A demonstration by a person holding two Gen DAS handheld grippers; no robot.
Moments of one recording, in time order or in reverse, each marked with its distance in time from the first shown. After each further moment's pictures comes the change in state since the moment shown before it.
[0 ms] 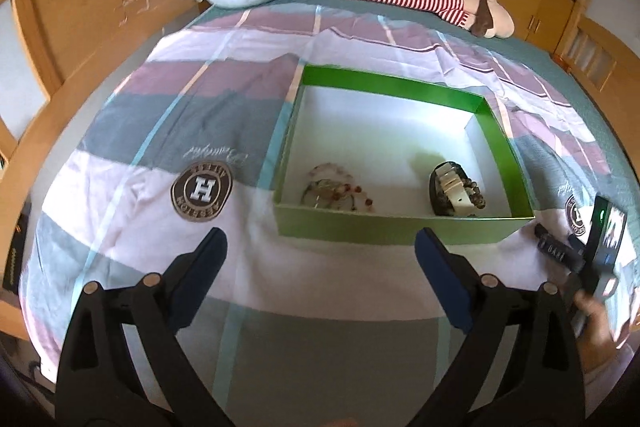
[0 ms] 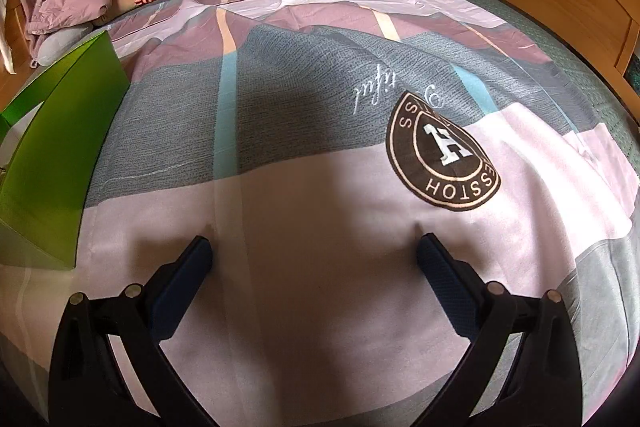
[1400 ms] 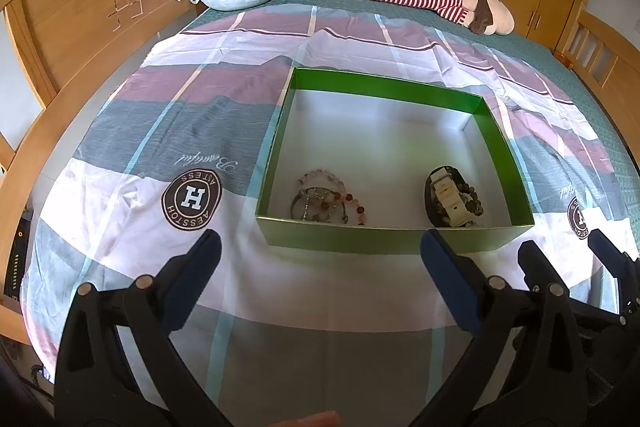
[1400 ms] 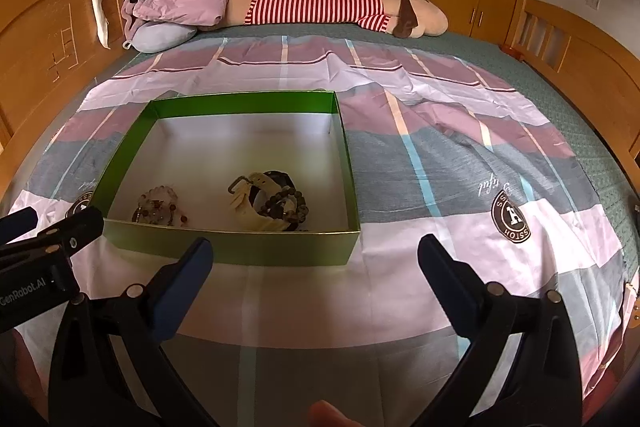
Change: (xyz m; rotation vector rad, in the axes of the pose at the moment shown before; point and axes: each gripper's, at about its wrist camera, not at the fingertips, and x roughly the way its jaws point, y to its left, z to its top) left arm 0.008 -0.011 0.008 0.001 0.016 0.005; right arm -0.158 0.161 -0.004 -0.193 -0.127 0.125
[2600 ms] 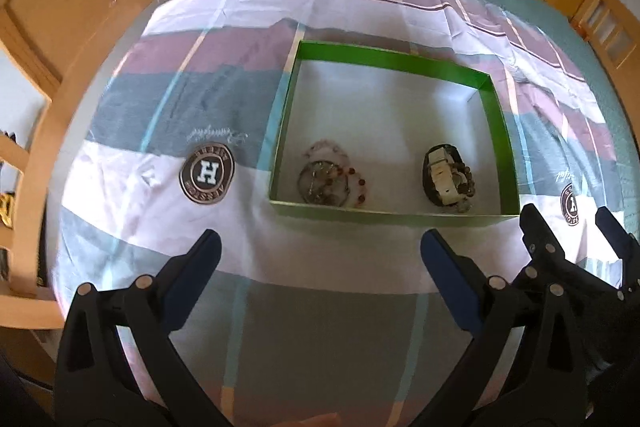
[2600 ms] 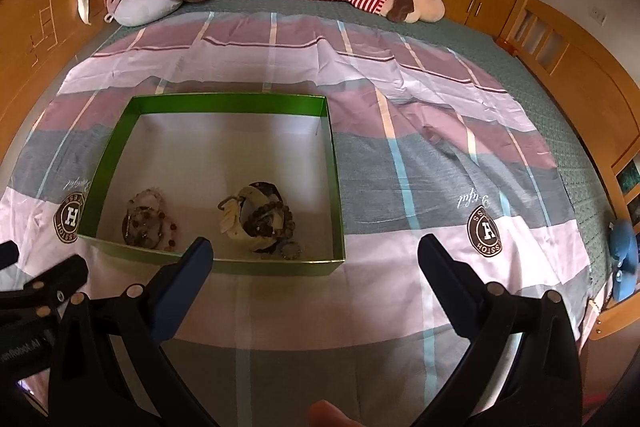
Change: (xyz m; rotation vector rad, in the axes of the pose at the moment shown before) left arm -0.016 -0.005 0.048 0.003 0.257 0.033; right arm 0.000 0.011 0.054 -0.047 0.159 -0.089
